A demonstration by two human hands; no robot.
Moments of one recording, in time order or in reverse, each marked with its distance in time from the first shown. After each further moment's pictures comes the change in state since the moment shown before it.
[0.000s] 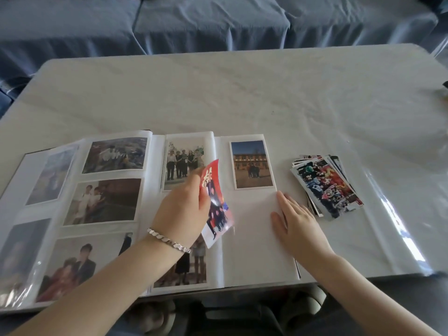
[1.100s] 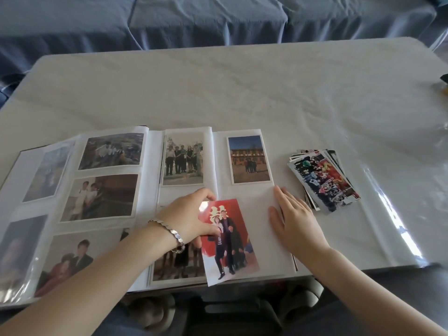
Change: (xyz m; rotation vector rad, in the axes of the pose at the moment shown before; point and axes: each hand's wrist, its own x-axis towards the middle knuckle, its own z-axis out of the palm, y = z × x) left_hand 0.004 -0.016 0.011 -0.123 -0.633 -0.163; right_hand -0.002 0.000 0.002 0.014 0.030 0.010
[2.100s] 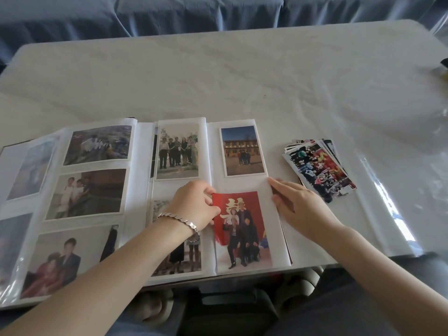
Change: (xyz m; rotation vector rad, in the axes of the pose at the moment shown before) left_hand 0.014 0.022 0.018 -0.151 0.184 -0.095; right_hand 0.012 0.025 -0.020 0.094 -0.093 -0.099
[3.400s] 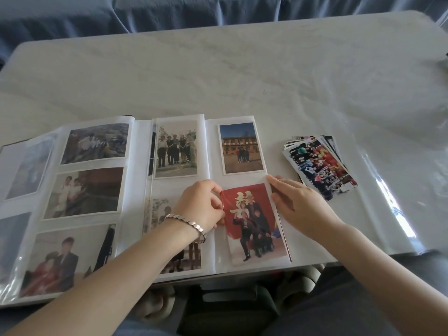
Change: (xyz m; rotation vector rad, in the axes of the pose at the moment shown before) left_hand 0.000 0.006 0.012 -0.015 -0.020 0.046; right_hand 0.000 0.001 -0.002 -0.010 -0.019 -0.004
